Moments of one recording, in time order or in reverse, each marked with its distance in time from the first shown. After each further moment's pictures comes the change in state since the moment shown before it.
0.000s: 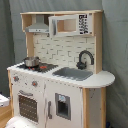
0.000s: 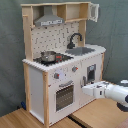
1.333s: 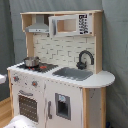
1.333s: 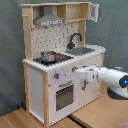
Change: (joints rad) arm -0.167 -0.003 -0.188 0.207 -0.004 -0.005 -0.215
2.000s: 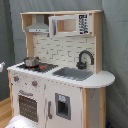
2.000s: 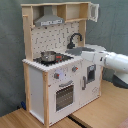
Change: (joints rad) arm 0.043 -0.023 -0.187 0.012 -0.021 -0.081 0.013
